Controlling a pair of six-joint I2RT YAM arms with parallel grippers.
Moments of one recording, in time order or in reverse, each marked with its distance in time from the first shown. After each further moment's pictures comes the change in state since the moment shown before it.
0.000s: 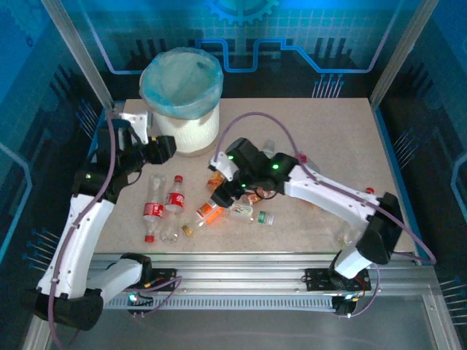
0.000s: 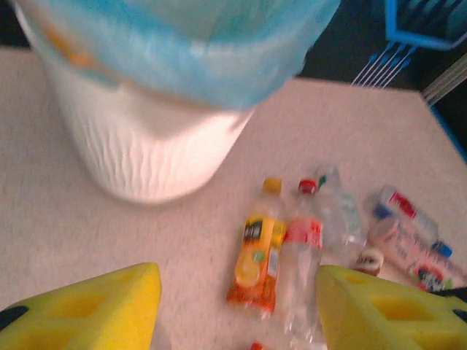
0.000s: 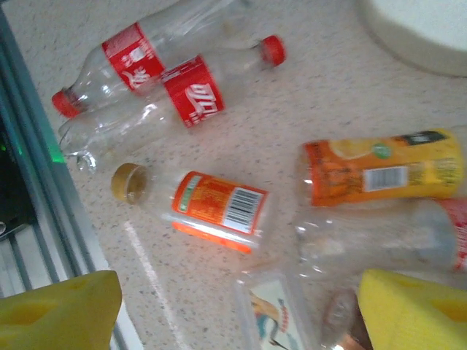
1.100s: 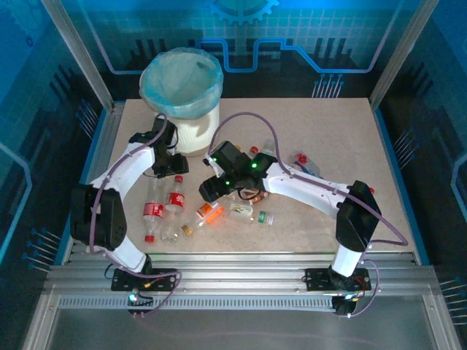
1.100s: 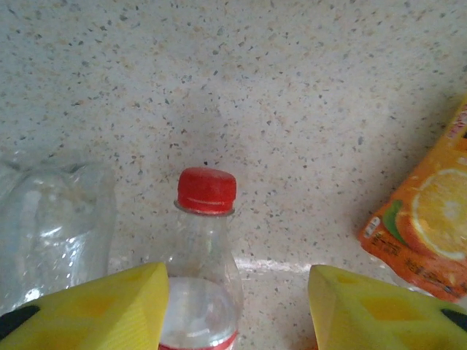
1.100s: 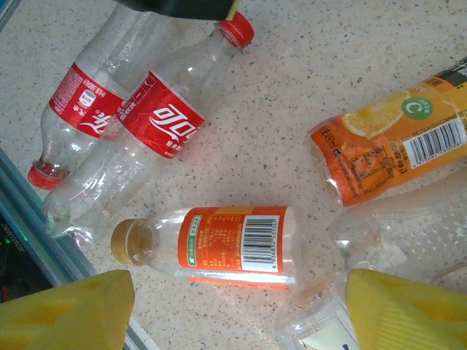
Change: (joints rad) left arm 0.000 0.631 0.021 -0.124 -0.100 -0.101; right arm -0.003 0.146 0.040 0.057 0.034 0.363
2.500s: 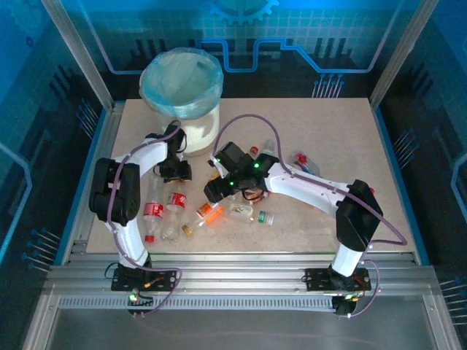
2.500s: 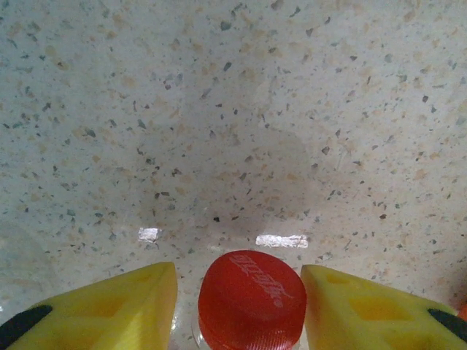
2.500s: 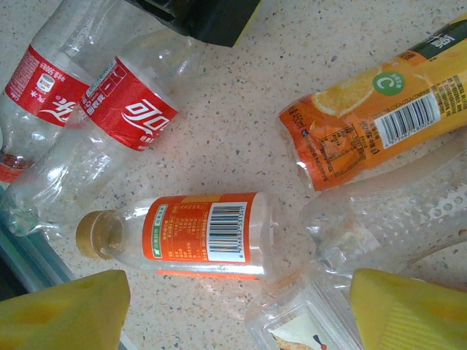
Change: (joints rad) left arm 0.000 0.244 0.035 0.045 -0.018 0.060; right arm -0.029 -0.005 -0.049 0.007 0.003 -0.016
